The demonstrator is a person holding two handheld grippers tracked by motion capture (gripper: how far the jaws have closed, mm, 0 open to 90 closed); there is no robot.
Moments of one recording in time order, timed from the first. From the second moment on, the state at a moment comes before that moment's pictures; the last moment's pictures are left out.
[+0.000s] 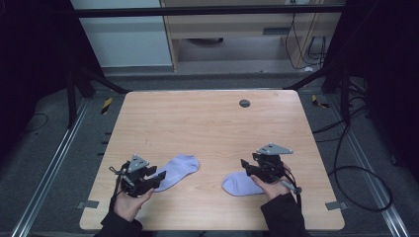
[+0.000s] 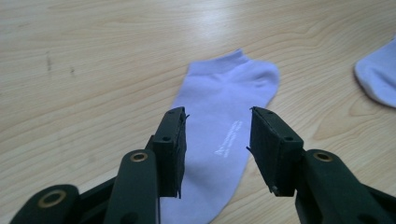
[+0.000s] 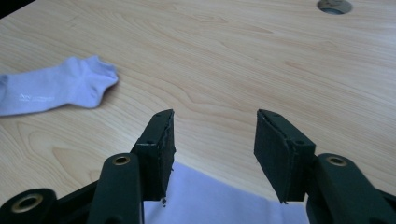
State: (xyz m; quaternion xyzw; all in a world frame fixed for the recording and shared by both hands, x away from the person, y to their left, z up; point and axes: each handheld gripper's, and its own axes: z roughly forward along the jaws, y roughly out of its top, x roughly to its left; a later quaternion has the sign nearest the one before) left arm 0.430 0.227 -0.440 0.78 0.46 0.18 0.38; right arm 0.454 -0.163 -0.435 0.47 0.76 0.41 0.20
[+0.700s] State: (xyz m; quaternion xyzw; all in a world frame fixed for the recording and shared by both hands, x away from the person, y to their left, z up) left arm 0.439 0.135 -0.436 0.82 0.40 0.16 0.38; right arm 0.426 -0.222 -0.460 0.50 0.76 0.37 0.20
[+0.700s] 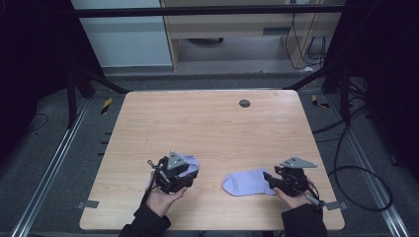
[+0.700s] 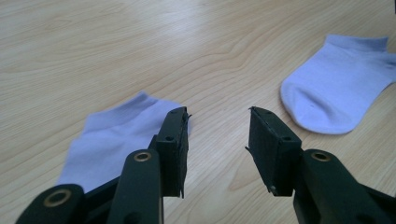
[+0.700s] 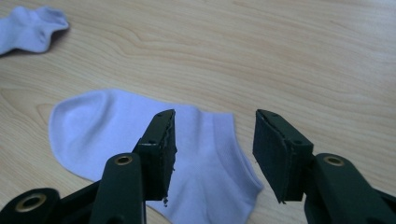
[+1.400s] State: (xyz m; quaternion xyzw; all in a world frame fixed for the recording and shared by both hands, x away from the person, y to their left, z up) left arm 0.445 0.054 -0.470 0.86 0.35 0.13 0.34; right arm 0.430 -0.242 -0.488 0.53 0.76 0.33 0.18
